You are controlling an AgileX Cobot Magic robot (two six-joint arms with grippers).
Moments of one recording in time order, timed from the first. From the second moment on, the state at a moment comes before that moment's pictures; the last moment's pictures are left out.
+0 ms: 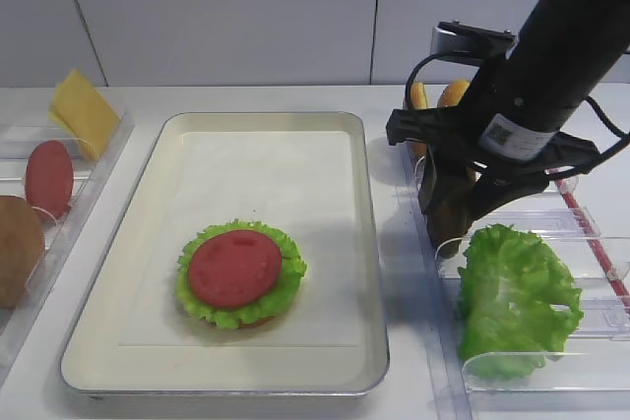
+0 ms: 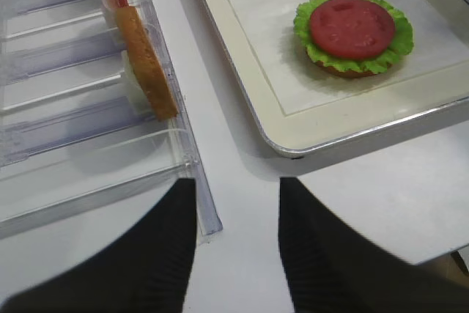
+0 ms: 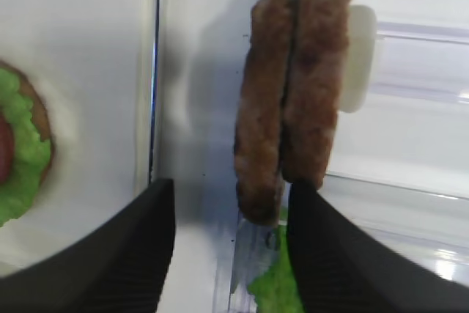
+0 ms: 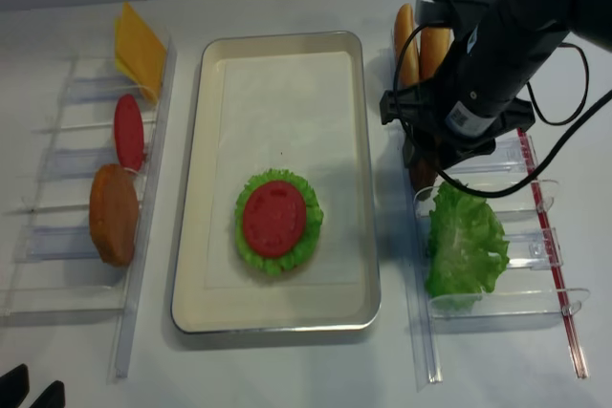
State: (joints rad) left arm -0.12 -0.02 -0.50 -0.12 1.20 0.18; right arm 0.37 1.61 -1.13 0.29 0.97 0.15
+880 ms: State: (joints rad) left arm -0.12 -0.02 -0.50 -0.12 1.20 0.18; right arm 0.37 1.62 -1.14 0.22 0.99 0.24
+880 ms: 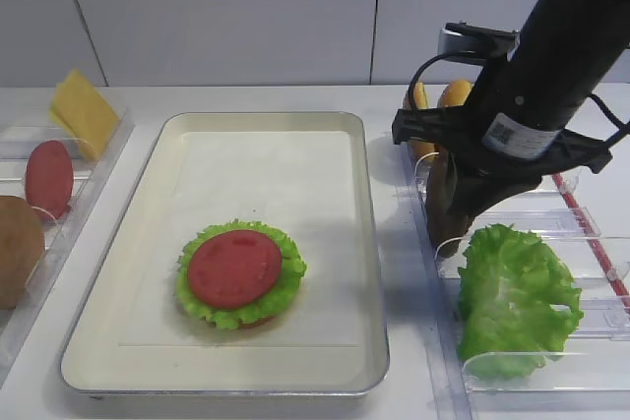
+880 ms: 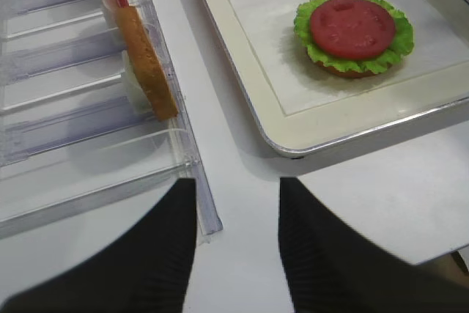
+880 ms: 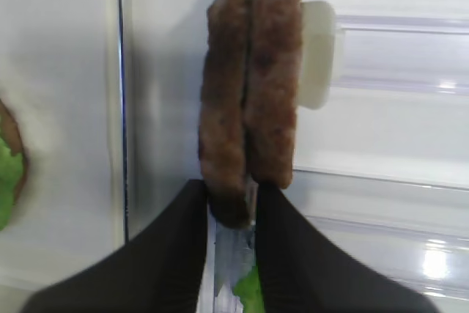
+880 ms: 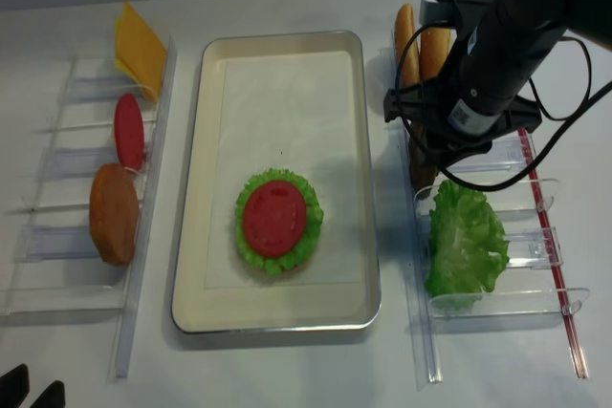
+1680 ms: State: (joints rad) left arm -0.12 -0.02 -0.50 -0.12 1.20 0.18; right arm 0.37 1.57 -1.14 0.20 1.00 0.25
